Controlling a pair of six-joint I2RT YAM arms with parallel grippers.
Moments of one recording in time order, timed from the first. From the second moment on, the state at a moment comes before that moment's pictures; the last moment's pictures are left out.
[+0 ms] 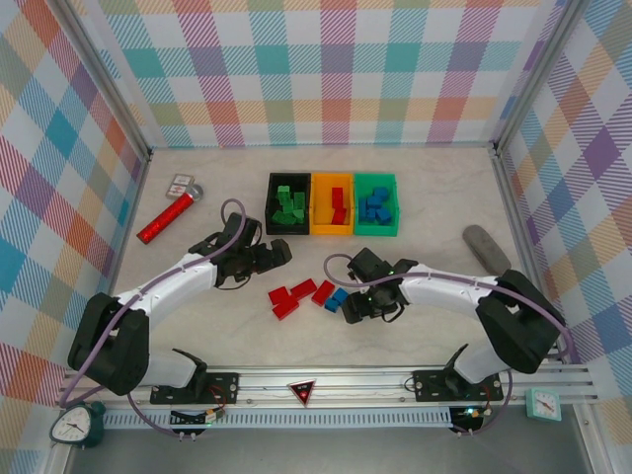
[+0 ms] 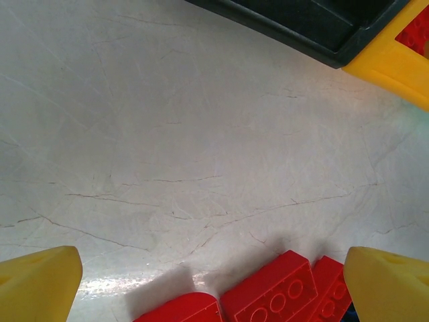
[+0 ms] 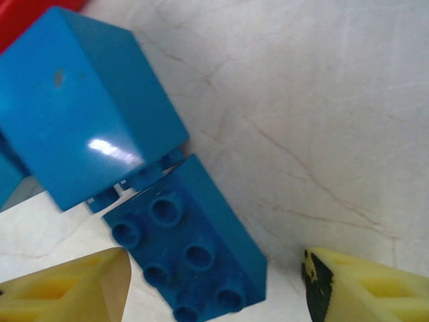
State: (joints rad) left arm -0.44 1.35 0.80 -0.43 0.11 -0.74; right arm 0.82 1.49 0.75 -0.58 -0.10 0.46
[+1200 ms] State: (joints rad) left arm -0.44 1.31 0.80 -0.43 0.13 -0.74; right arm 0.38 1.64 1.26 -0.52 -0.20 0.50
